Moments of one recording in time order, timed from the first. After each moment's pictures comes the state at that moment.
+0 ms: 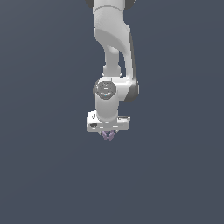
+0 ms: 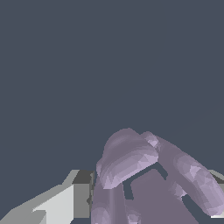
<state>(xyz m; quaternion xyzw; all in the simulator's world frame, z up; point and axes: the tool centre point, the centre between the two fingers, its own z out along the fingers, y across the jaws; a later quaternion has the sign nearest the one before) 0.017 -0.019 0.081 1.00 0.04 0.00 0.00</state>
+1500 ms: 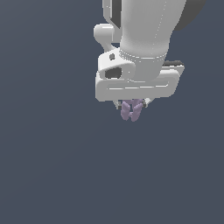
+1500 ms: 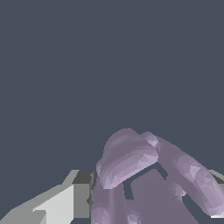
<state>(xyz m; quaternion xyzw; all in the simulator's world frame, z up) 0.075 0.058 0.354 1.00 0.04 0.00 0.00</state>
